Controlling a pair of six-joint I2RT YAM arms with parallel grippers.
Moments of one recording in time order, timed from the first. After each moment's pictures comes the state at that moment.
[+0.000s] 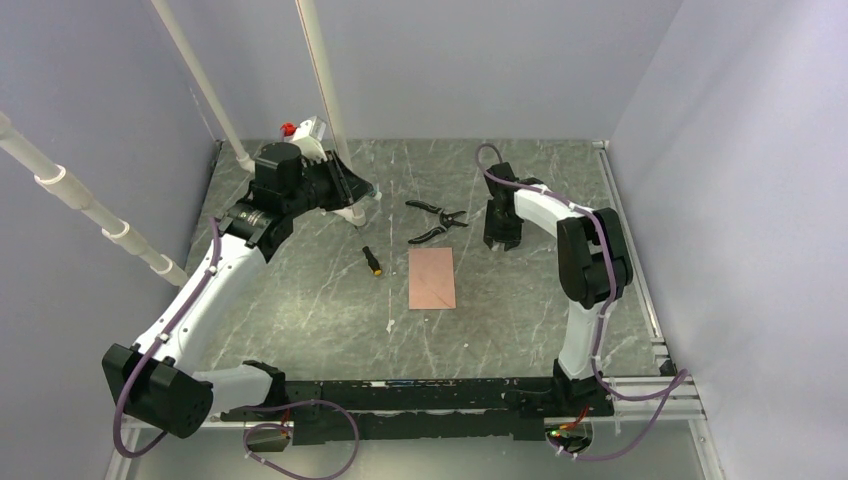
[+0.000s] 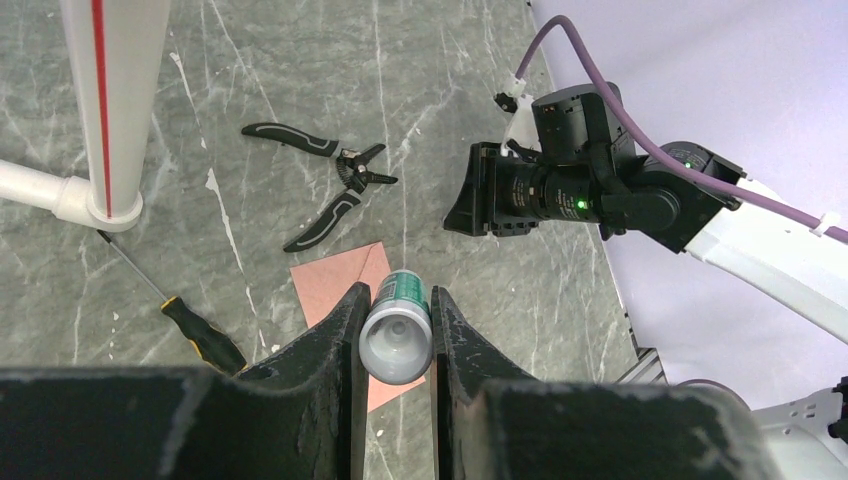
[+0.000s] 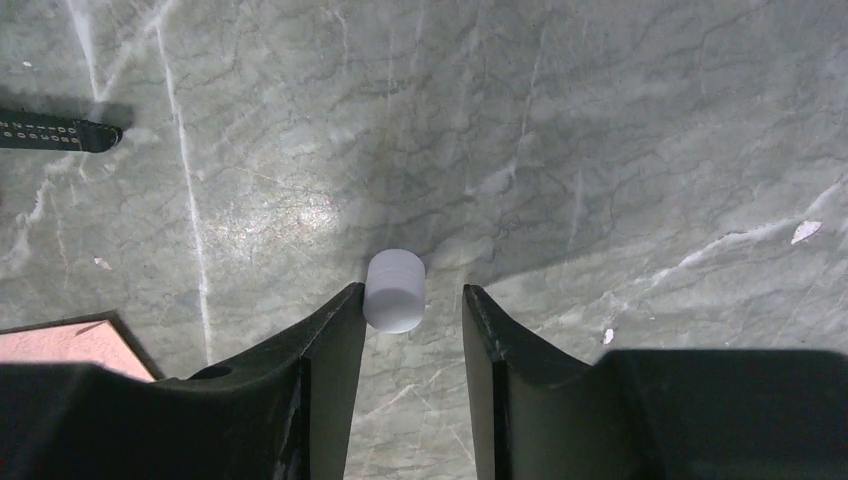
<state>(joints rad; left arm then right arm) -0.37 1.22 1.22 -0.34 0.26 -0.59 0.30 1.95 1.36 -0.68 0.15 0.45</state>
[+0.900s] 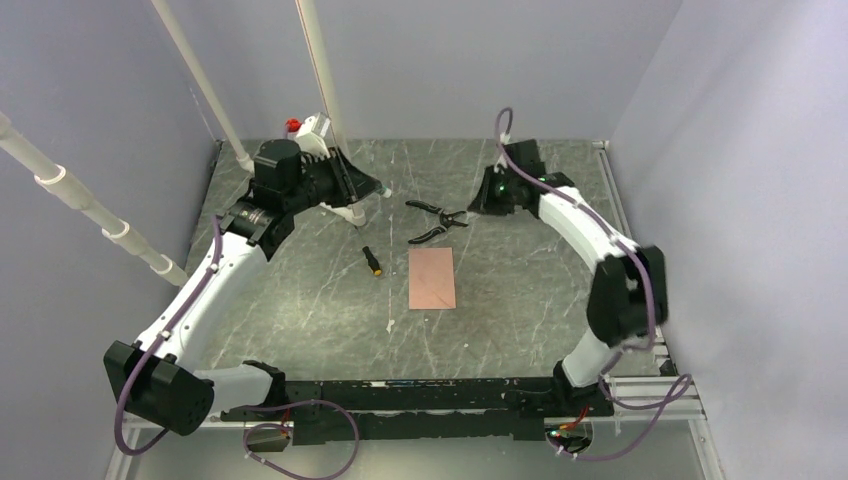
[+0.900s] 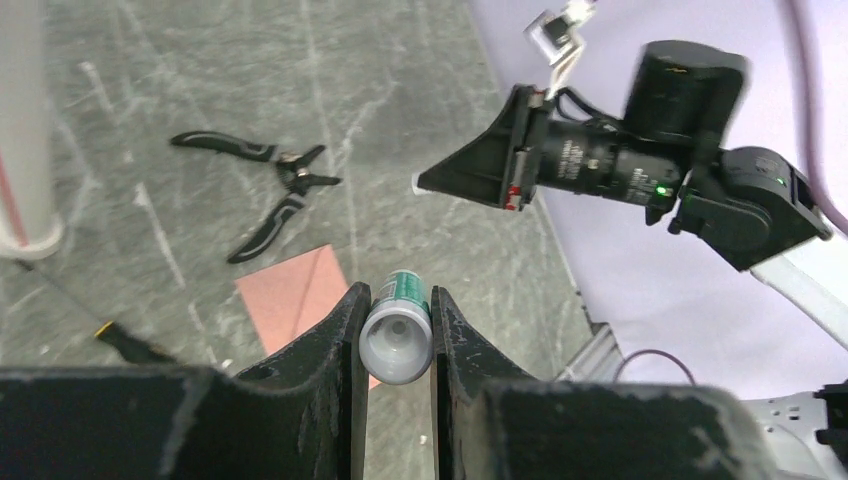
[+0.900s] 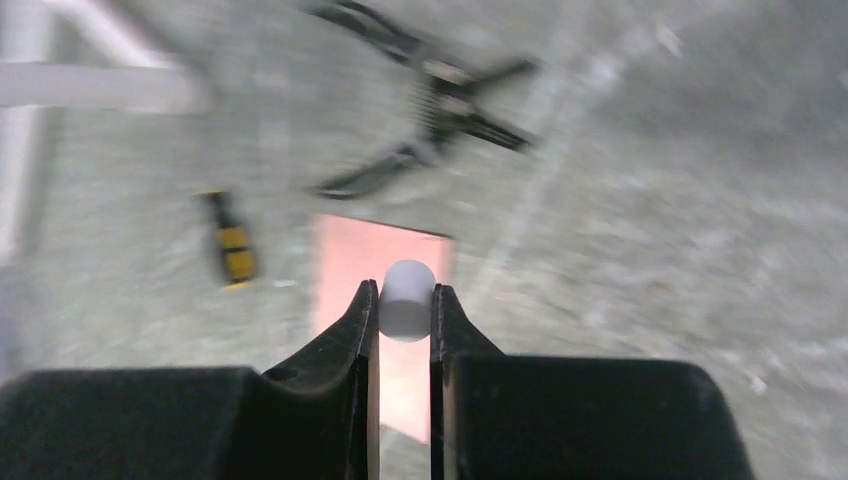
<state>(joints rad) -0.37 1.23 1.22 -0.30 0.34 -0.61 0.30 1.74 1.35 -0.56 -0.15 0.42</state>
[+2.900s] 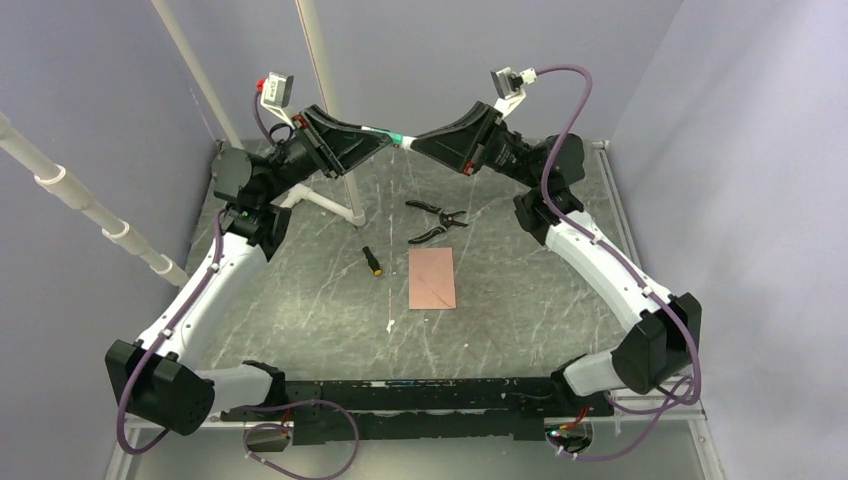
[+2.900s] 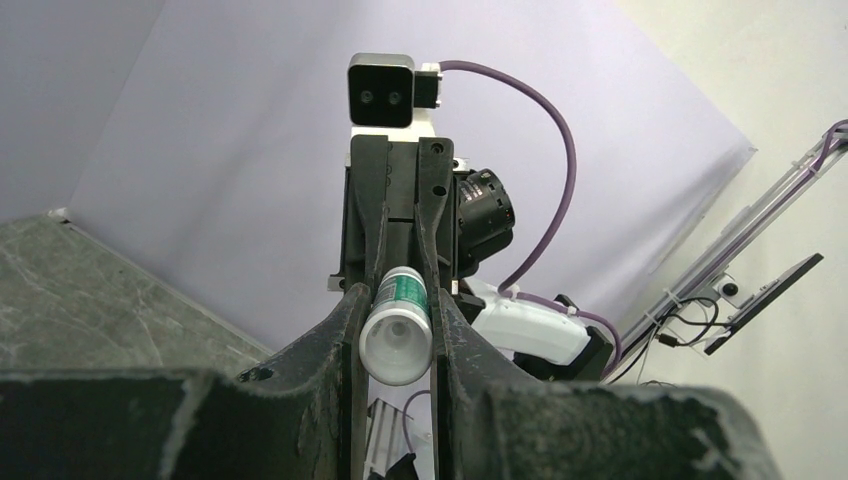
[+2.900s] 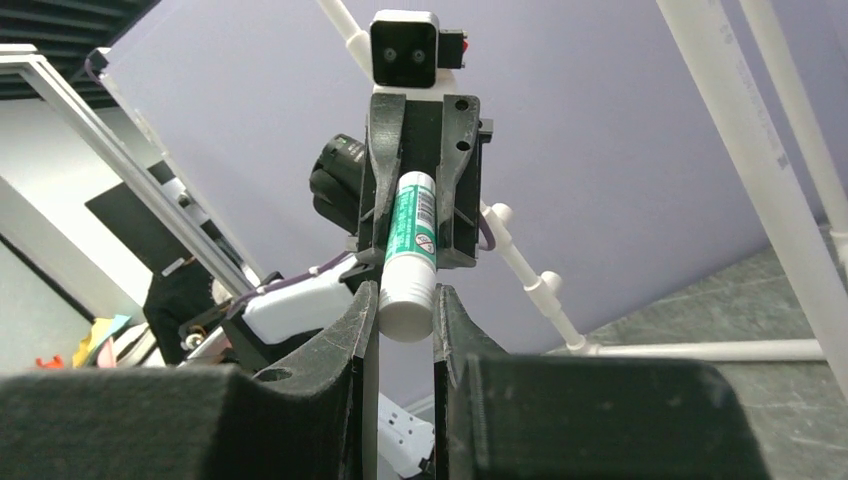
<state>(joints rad) -0.36 1.23 1.20 0.66 0.74 -1.14 0.49 1.40 1.29 0.70 -0.78 1.09</state>
